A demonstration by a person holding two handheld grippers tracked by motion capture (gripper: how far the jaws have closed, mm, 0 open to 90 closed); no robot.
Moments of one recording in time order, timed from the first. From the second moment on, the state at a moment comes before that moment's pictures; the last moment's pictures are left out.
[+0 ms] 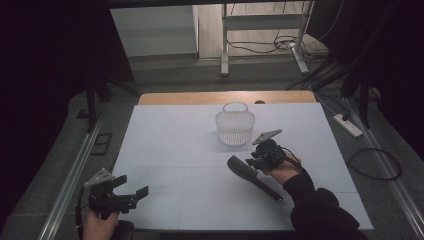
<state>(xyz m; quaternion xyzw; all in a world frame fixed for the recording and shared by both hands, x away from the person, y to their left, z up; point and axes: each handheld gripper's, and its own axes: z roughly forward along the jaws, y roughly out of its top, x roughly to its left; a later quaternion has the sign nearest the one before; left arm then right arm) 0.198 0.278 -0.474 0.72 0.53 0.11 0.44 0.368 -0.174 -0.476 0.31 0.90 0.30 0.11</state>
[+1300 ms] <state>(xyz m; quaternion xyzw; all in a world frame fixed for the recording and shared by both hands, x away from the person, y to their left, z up) 0.197 0.278 -0.474 0.72 0.53 0.11 0.43 0.305 -0.228 -0.464 0.34 0.90 0.25 0.10</state>
